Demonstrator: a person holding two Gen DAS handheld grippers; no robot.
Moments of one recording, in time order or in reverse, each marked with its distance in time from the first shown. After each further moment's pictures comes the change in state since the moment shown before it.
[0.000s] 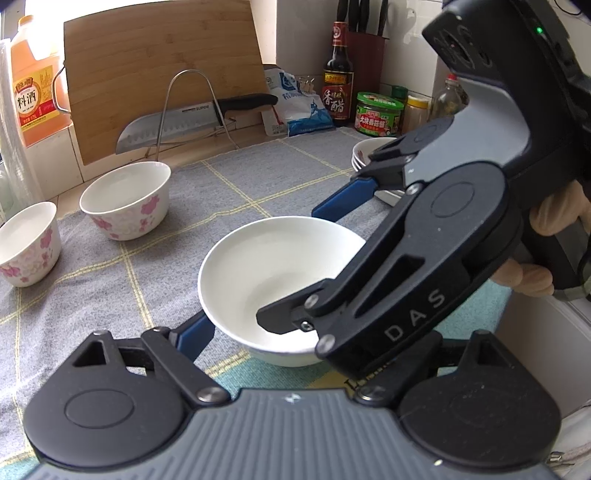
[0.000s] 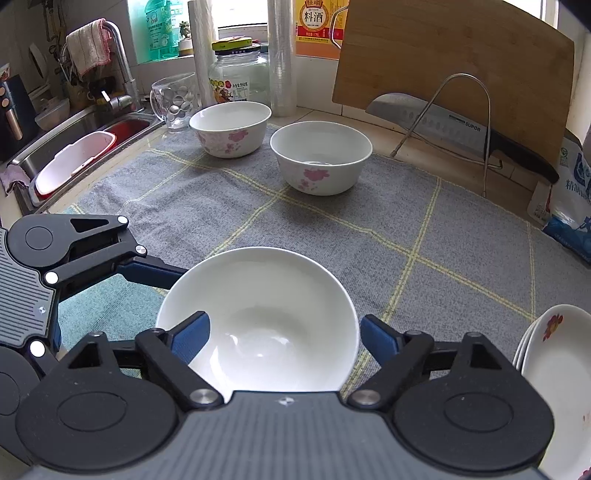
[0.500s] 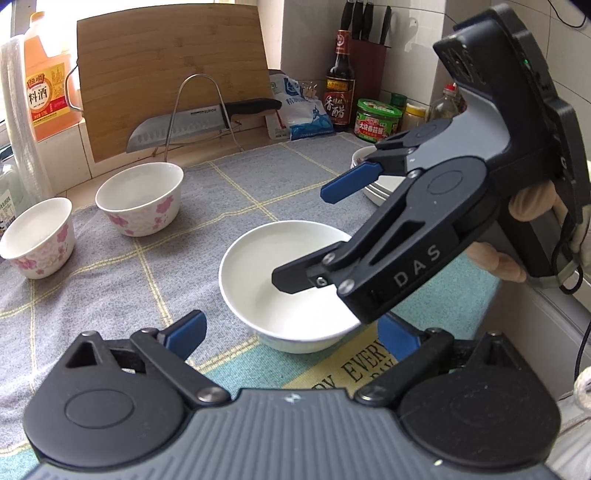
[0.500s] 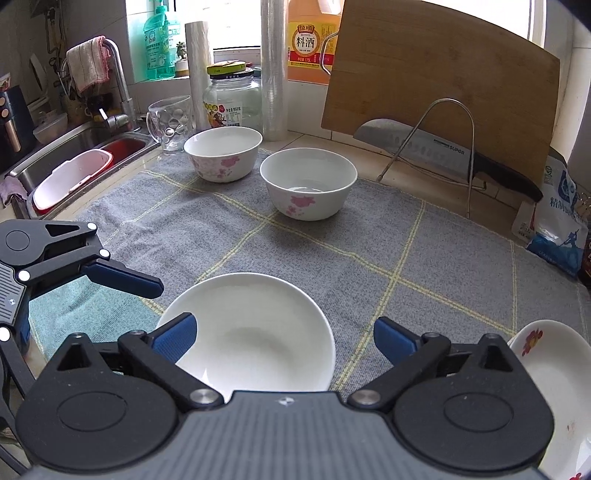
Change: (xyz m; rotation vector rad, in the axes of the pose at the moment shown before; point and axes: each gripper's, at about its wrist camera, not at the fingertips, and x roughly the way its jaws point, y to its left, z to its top) left arm -0.029 0.010 0.001 -0.029 0.006 -0.010; right arm -0.014 -0.007 0.004 -0.004 -0.064 -0.021
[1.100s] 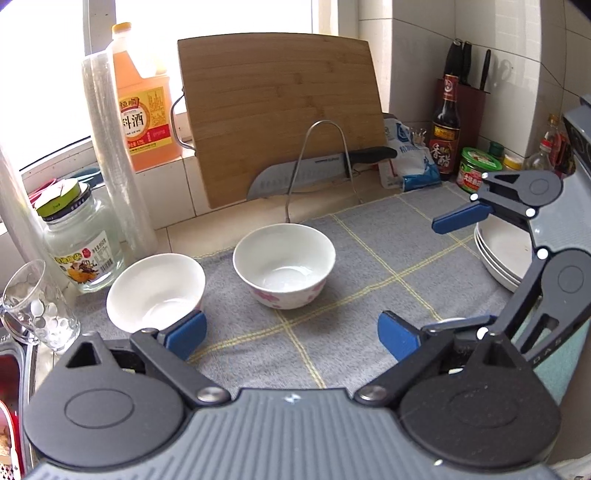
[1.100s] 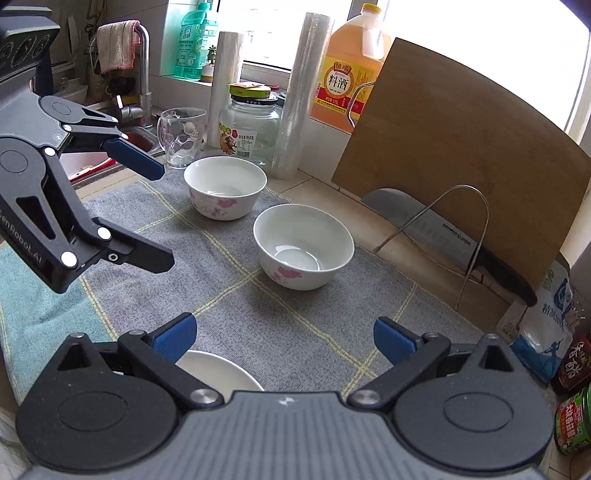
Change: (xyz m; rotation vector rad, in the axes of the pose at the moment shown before) left arm -0.003 0.104 0.071 -0.076 -0.043 0.221; right arm 0.016 -0.002 0.055 -0.225 -0.055 -0.033
